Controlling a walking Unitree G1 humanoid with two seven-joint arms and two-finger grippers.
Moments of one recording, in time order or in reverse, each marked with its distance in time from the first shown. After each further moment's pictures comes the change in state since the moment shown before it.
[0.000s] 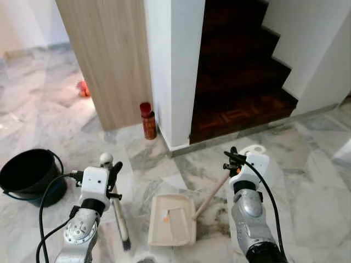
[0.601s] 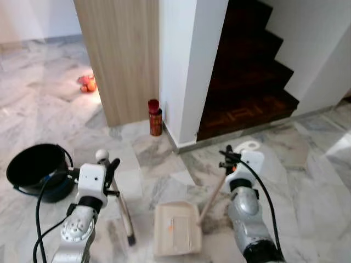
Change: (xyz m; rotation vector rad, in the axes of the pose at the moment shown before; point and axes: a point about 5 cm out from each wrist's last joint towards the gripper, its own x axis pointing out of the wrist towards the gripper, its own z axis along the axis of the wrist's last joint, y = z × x) left arm -0.003 0.007 -0.002 0.014 0.010 0.019; right arm 0.001 0.014 0.002 0.010 -0.004 0.051
